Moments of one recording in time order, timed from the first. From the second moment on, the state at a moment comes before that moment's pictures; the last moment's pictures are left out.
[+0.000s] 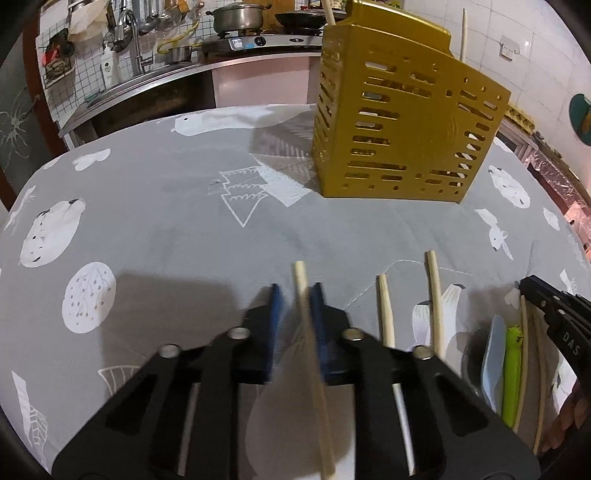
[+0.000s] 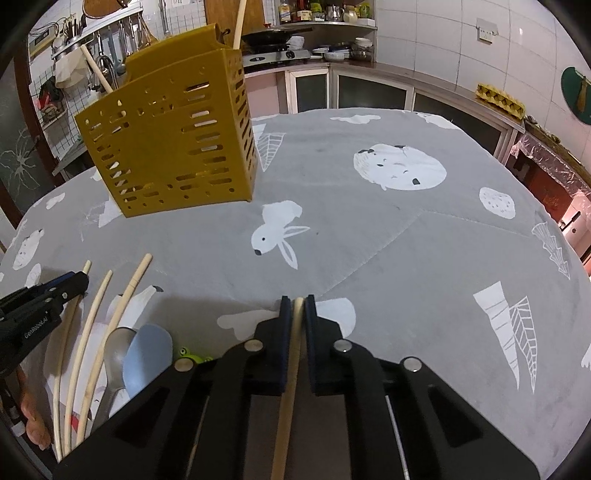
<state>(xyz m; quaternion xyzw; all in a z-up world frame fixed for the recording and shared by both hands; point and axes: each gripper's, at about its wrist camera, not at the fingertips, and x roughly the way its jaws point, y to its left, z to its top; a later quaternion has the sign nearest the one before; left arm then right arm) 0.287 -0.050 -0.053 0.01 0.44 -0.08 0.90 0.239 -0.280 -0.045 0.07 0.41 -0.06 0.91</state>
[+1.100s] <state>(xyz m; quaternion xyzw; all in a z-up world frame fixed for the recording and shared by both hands) 0.218 -0.026 0.051 -0.01 0.27 -0.09 0.96 0.192 -0.296 0.046 0.11 0.24 -0.04 0.96</state>
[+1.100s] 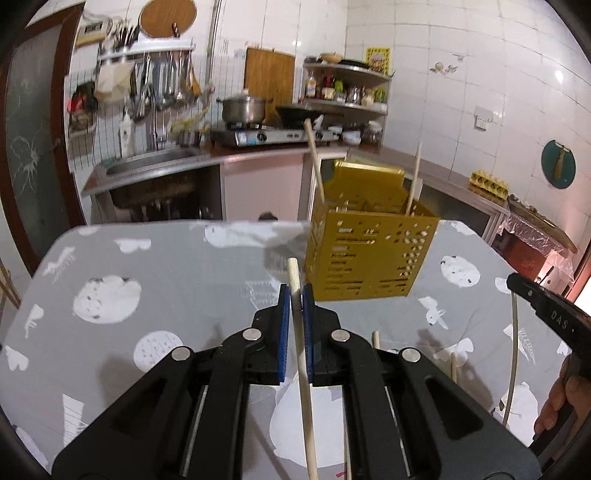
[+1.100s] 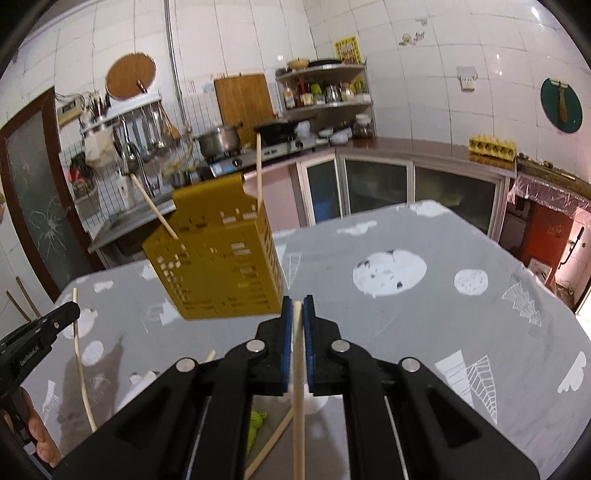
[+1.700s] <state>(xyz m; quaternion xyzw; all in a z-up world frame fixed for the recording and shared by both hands) 0.186 -0.015 0.081 -0.01 0.19 -0.07 0.98 0.172 -0.296 0.082 0.09 0.14 -0.03 0.99</state>
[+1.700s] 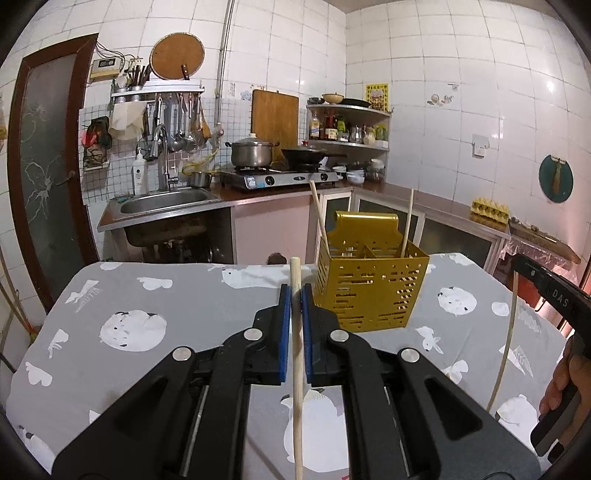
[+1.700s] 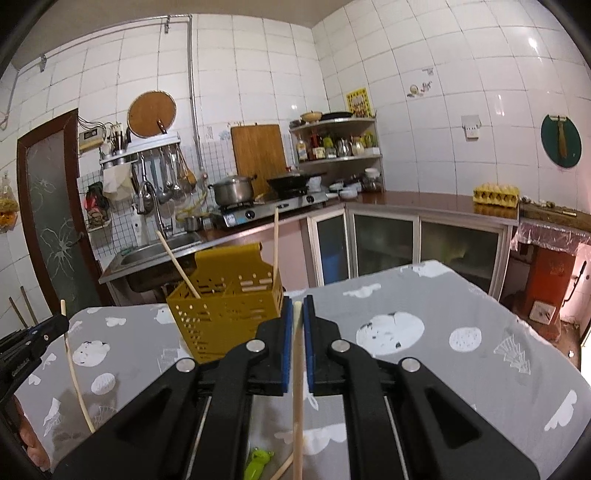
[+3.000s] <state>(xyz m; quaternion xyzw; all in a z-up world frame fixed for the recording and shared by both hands) 0.313 -0.058 0.238 -0.04 0.09 -0.12 0.99 0.271 -0.263 0.252 0.04 0.02 -0.01 1.00</state>
